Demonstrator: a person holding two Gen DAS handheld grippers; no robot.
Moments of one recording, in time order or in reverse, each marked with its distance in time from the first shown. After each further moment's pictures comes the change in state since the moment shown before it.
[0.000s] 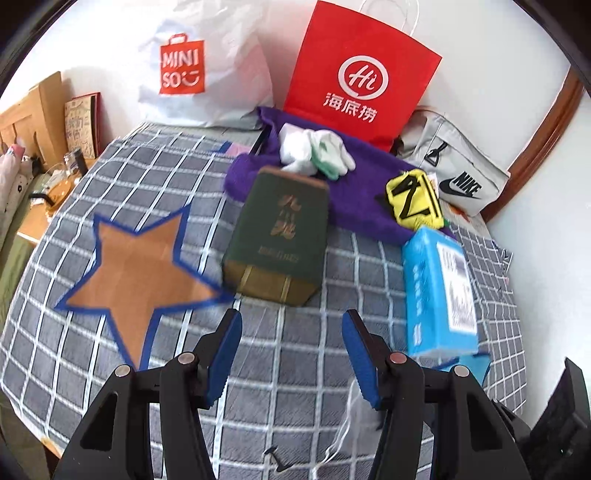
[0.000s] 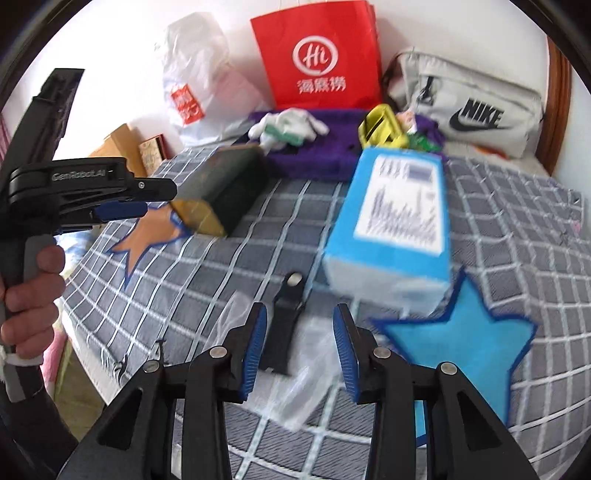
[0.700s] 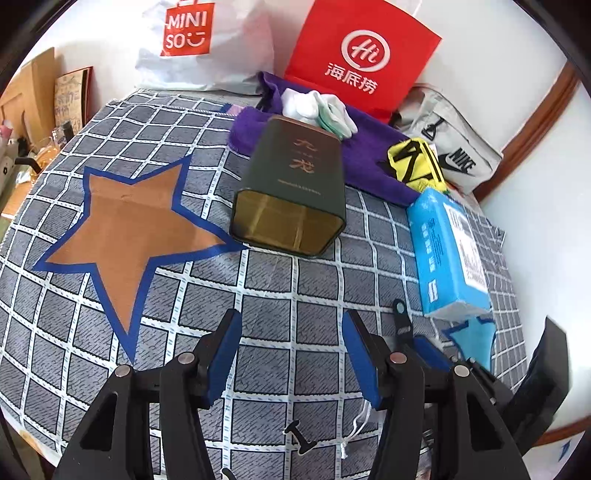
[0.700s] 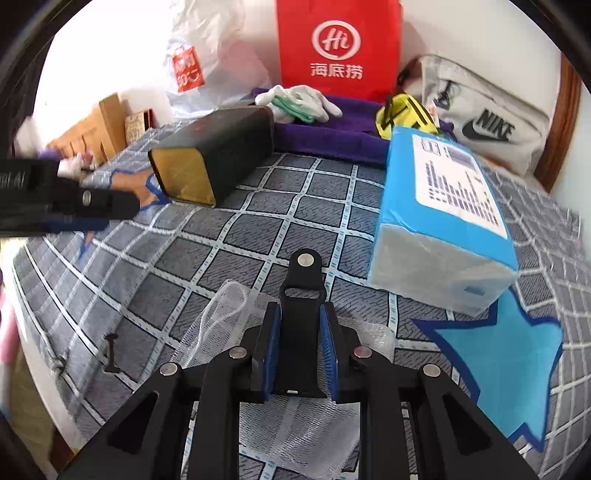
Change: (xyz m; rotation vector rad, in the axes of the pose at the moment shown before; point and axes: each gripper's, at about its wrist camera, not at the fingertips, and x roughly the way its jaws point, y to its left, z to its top) left arm 0.020 0.025 -0.033 0.020 0.053 -0.064; right arm 0.056 0.028 -0.016 -0.067 -0.032 -0.125
